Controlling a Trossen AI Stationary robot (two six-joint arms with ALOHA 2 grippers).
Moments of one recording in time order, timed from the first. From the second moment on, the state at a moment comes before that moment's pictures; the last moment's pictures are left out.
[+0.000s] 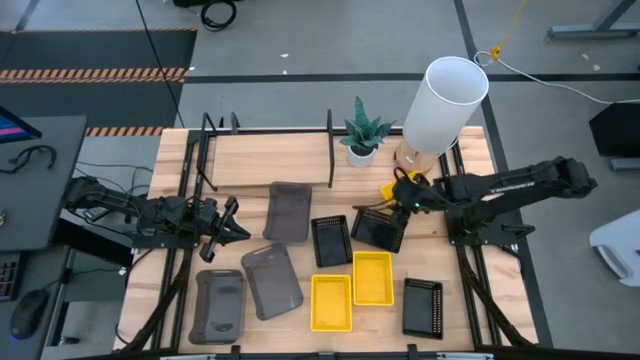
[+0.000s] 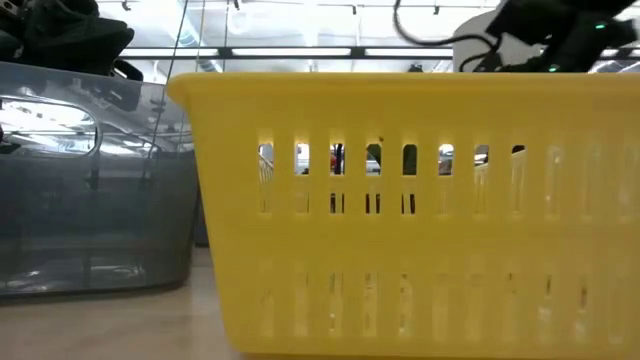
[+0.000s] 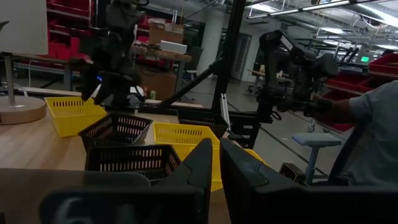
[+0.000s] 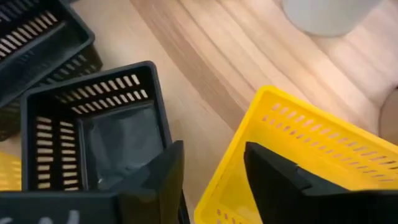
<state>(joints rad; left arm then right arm) -0.24 0.31 0.01 0.39 0.02 -0.20 -0.01 1.01 0.58 -0.57 0.30 0.54</state>
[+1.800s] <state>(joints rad) -0.24 0.31 0.01 0.39 0.02 -0.20 -0.10 1.35 0.86 -0.98 0.28 0.81</state>
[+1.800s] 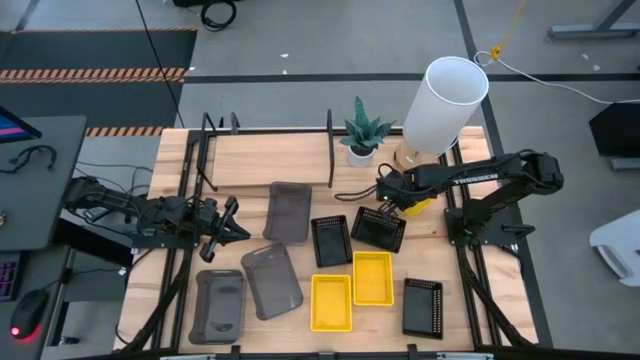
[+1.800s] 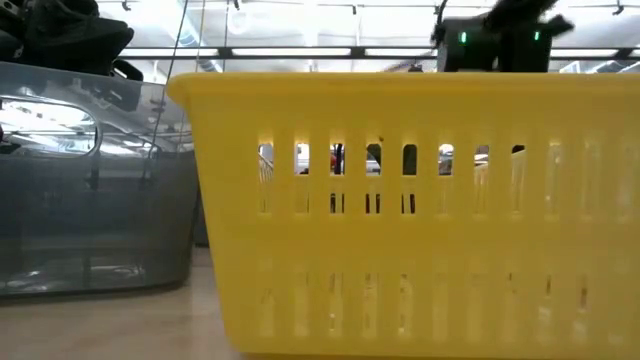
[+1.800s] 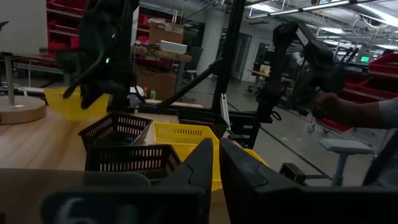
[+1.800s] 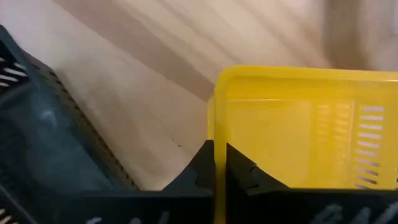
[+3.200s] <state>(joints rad) -0.24 0.31 0.01 0.39 0.02 -0.20 0.67 1.93 1.74 -0.97 0.19 0.97</state>
